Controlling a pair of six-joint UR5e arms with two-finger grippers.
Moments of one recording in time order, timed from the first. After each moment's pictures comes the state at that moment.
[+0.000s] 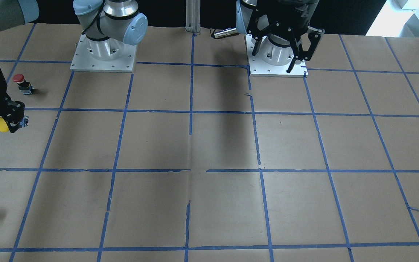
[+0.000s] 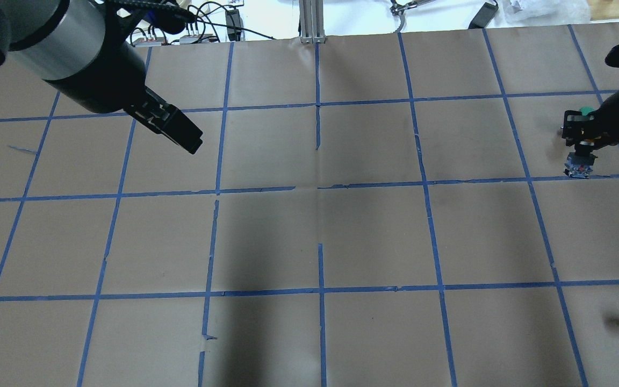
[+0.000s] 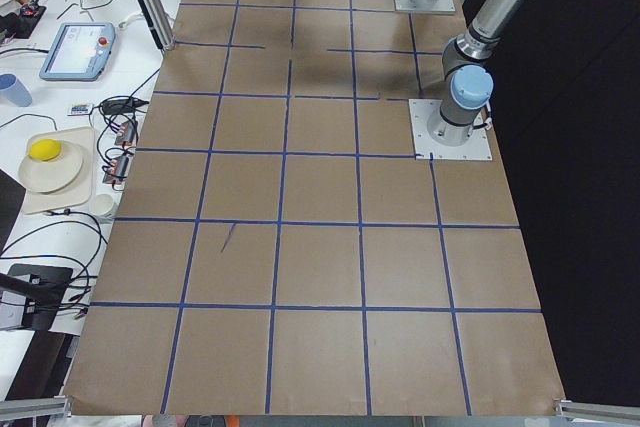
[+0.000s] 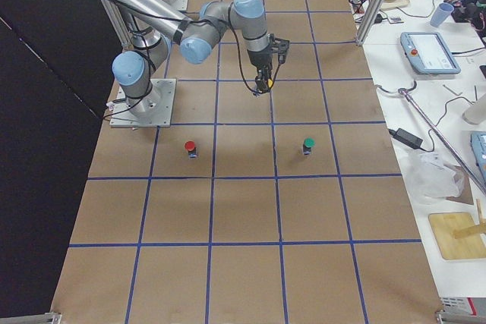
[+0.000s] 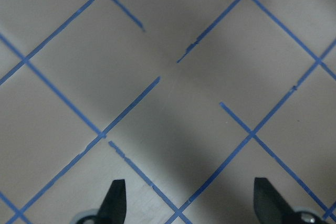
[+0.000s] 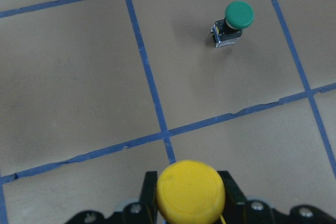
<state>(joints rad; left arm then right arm) -1.65 -1.43 -1.59 -1.54 1.54 0.48 1.12 -1.64 2.06 -2.35 -1.60 -0.20</state>
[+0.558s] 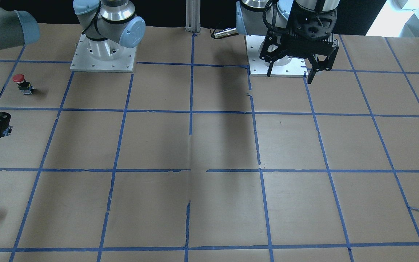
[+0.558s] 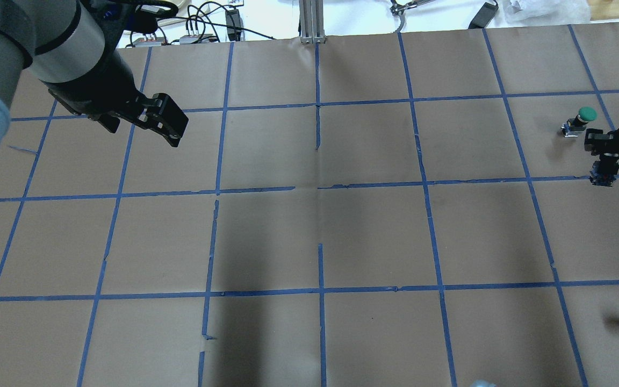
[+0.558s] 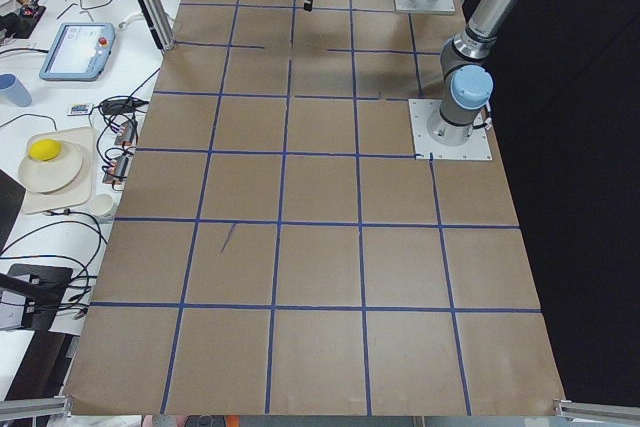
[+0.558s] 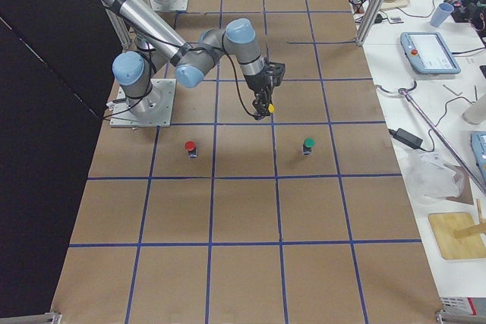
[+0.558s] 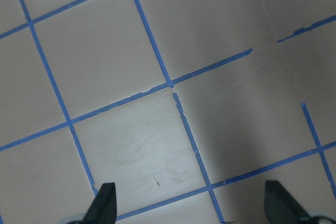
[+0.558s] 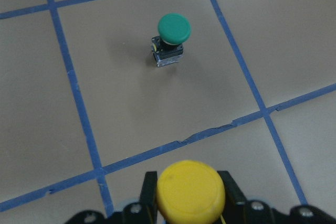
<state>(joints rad) -1.62 -1.47 -1.63 -1.50 1.61 0.17 1.01 -1.53 2.15 -2.64 -1.62 -0.25</state>
